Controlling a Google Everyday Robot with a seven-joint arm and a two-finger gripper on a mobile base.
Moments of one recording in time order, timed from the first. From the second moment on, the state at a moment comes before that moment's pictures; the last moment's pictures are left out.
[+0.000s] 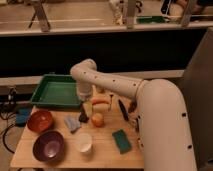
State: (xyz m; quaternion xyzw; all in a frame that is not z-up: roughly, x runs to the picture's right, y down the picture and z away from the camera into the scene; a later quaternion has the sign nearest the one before) arm -0.113 0.100 0.827 -0.37 -0.15 -0.22 0.89
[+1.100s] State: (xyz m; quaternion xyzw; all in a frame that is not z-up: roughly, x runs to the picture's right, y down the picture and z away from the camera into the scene) arm -0.138 0.113 0.854 -0.20 -0.25 -0.58 0.75
